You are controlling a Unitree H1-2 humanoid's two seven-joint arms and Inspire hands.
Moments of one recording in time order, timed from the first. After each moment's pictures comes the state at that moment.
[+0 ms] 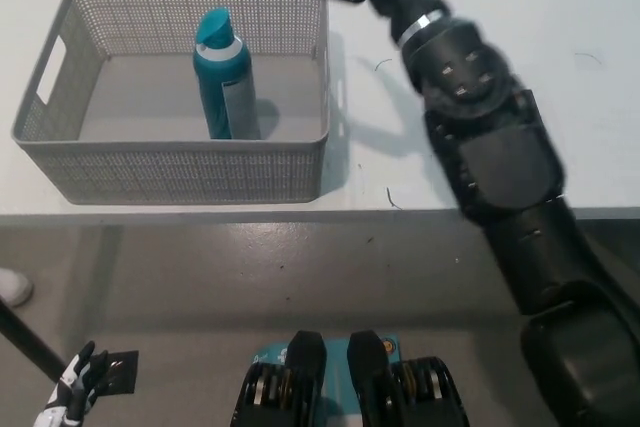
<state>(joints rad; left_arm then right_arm) 0.34 0.17 0.12 -0.20 -0.04 -0.16 -0.09 -1.07 -0.01 0.10 0.46 -0.06 0.04 0.08</state>
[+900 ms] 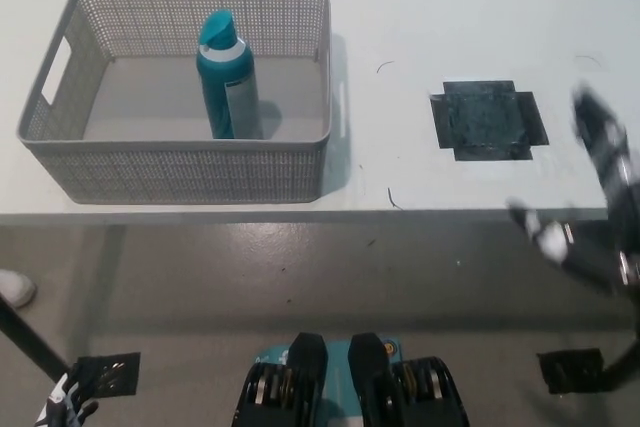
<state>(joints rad) 0.37 0.17 0.14 -0.17 -0.05 -0.16 -0.09 -0.08 -0.20 -0.05 -0.34 -0.03 0.03 0.10</state>
